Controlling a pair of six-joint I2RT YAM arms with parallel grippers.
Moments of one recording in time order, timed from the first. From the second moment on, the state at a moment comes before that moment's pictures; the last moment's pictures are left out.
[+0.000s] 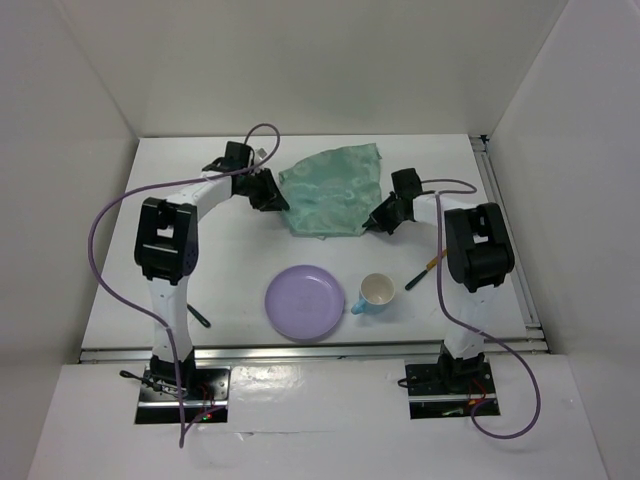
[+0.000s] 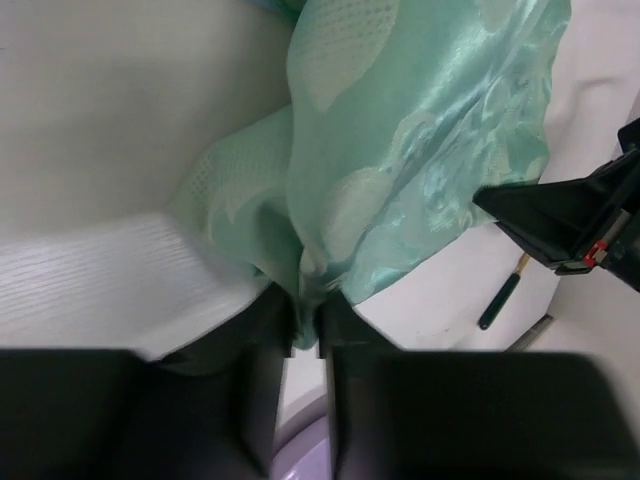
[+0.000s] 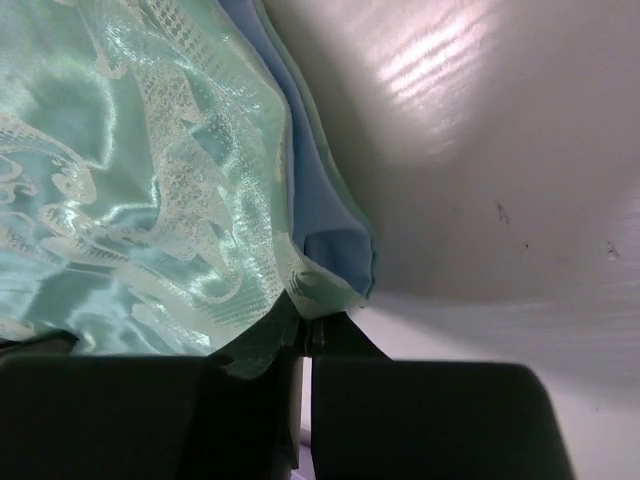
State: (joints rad) left arm -0.18 2.13 1.62 -0.44 0.53 -0.57; right arm 0.19 1.98 1.22 -0.25 -0.24 1.05
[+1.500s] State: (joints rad) left arm -0.02 2.09 1.68 -0.72 0.38 -0.59; right arm 0.02 1.56 1.07 -0.34 -0.18 0.70
